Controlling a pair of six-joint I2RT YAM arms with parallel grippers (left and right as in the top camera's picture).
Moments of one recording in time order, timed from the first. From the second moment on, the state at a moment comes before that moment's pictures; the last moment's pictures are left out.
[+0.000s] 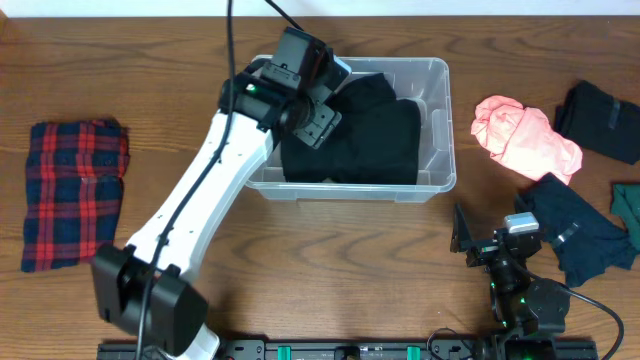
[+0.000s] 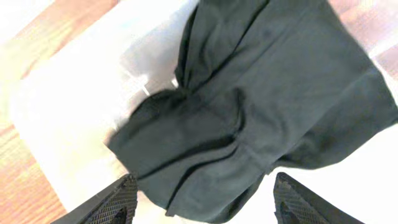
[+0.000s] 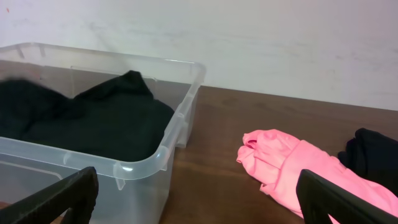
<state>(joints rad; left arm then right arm) -0.46 1.74 1.66 -0.93 0.03 0.23 -0.01 0.02 0.01 -0.06 -0.16 -0.03</state>
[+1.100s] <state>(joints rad) -0.38 2.05 1.66 -0.95 0.04 0.11 -0.01 0.02 0.01 -0.06 -0.16 -0.03</state>
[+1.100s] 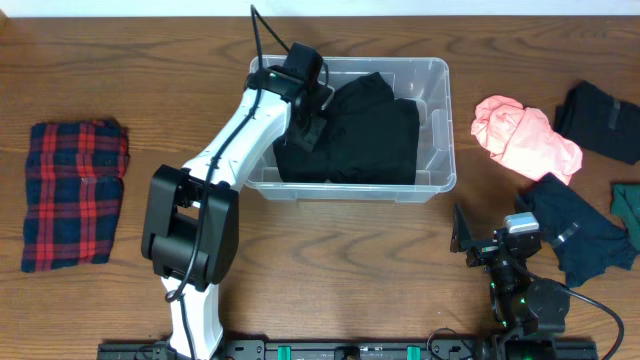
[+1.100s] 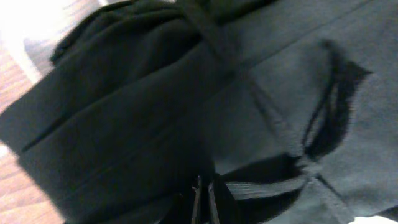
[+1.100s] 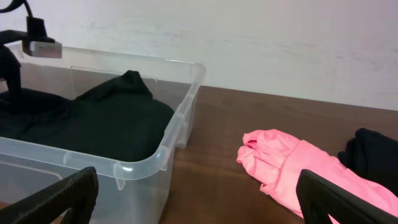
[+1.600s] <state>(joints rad) -0.29 1.59 1.71 -1.03 -0.01 0.04 -0.01 0.02 0.01 -0.06 -0.16 -0.03</state>
